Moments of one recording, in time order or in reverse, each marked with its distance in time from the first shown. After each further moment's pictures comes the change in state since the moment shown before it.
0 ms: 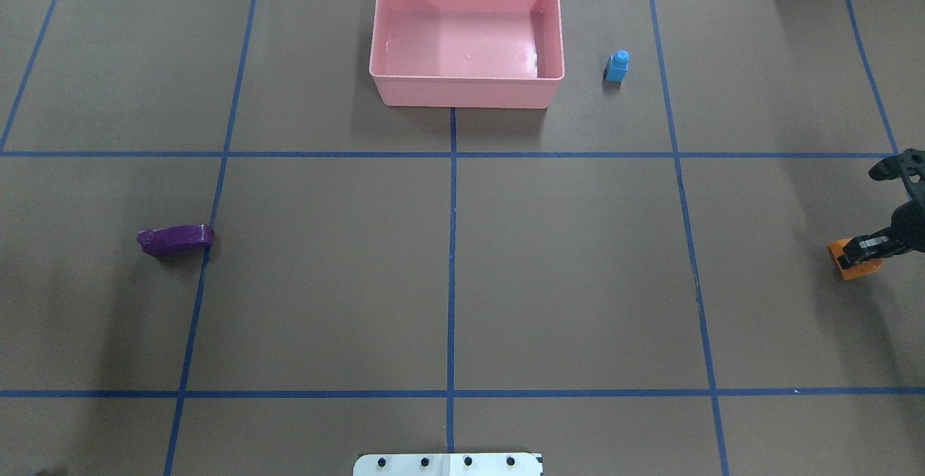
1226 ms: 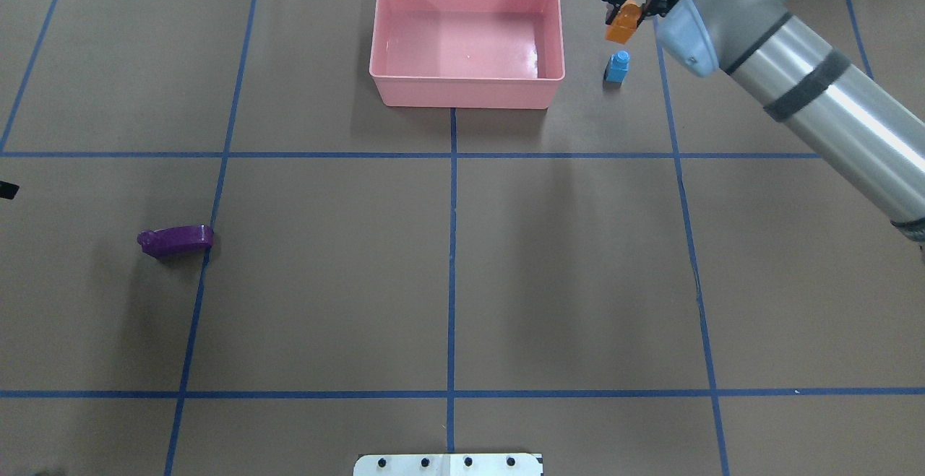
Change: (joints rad) left arm 0.178 -0.030 -0.045 -0.274 -0.152 -0.140; right arm 0.033 1.012 -0.350 -0.477 -0.028 0.500
